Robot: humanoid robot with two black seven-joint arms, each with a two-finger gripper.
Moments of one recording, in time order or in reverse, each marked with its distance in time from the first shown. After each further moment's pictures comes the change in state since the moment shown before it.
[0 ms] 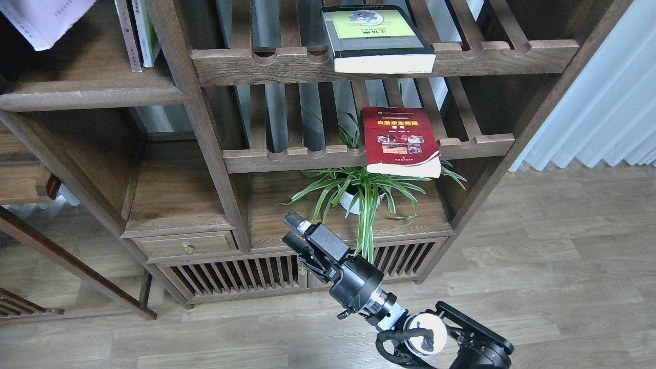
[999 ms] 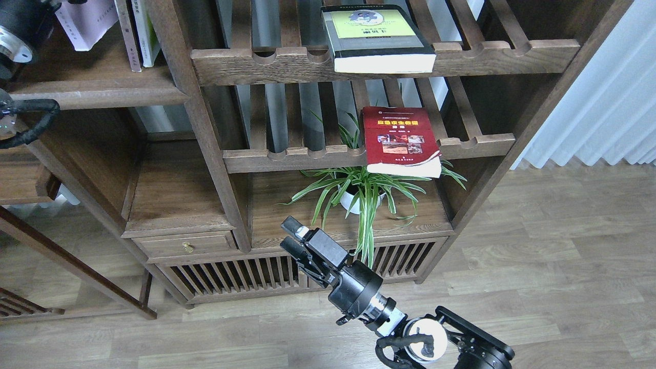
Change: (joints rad) left arm -0.061 -0.246 -0.020 0.275 0.277 -0.086 -0.050; right arm -0.023 0.000 0.000 0.018 -0.019 0.000 0.000
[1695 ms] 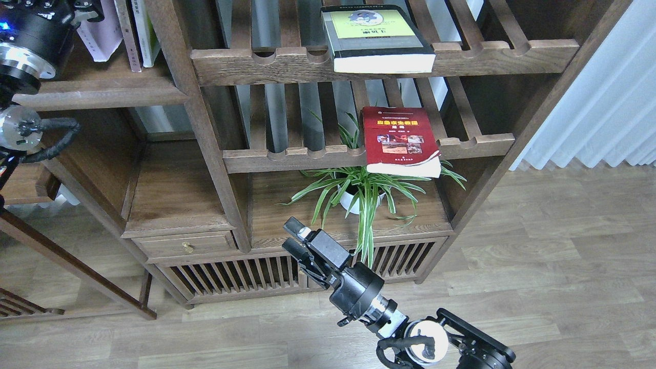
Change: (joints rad) left arm 0.003 -0.085 0.021 0.156 0.006 -0.131 -0.094; right arm -0.012 0.000 0.008 0.000 0.000 0.000 0.000
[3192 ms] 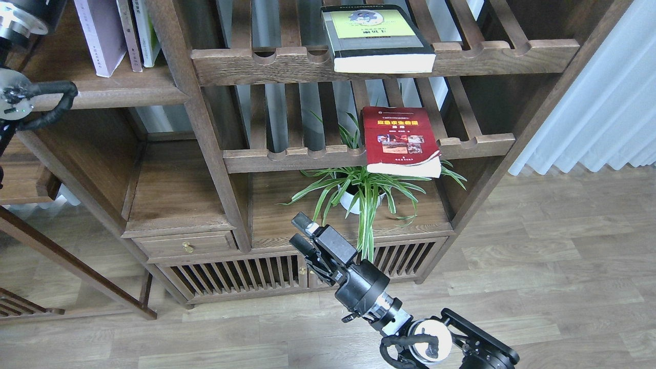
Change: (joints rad) left arm -0.035 0.005 -0.181 -0.216 -0.014 -0.018 0.029; right arm -0.014 0.000 0.036 0.004 0.000 0.000 0.000
